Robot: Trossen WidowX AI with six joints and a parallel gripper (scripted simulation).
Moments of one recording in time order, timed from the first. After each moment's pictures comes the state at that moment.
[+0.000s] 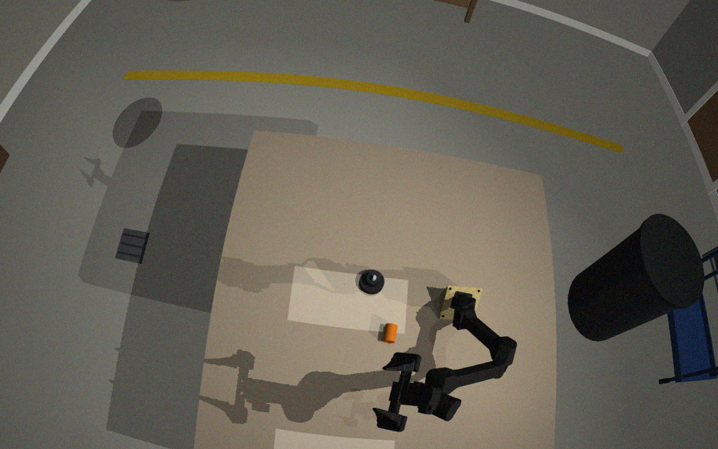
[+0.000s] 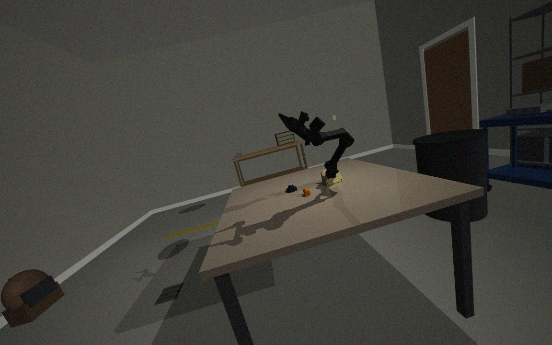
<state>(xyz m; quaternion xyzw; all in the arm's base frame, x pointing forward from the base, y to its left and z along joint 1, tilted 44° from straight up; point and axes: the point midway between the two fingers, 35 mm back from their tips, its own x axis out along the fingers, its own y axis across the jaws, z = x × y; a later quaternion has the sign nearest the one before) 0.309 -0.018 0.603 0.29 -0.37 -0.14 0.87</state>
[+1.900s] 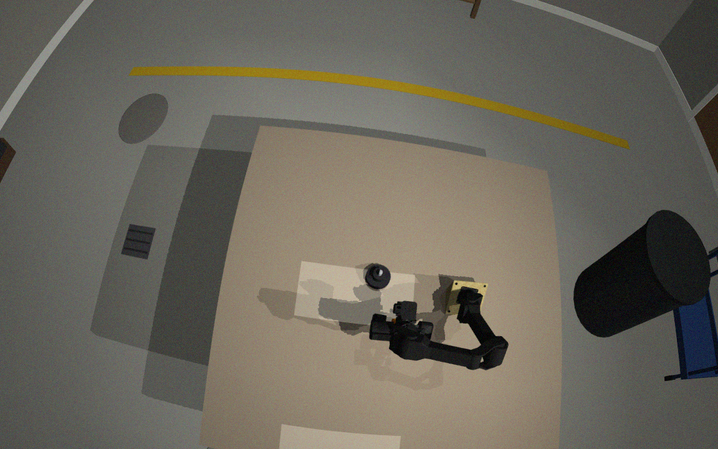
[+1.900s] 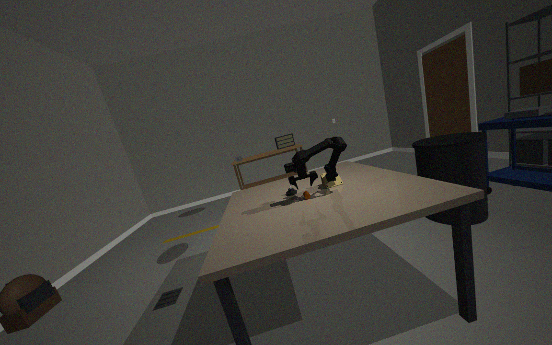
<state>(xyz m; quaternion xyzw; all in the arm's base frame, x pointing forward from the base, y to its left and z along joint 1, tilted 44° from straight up) 0.233 0.090 0.137 0.57 0.61 -0.39 0.39</state>
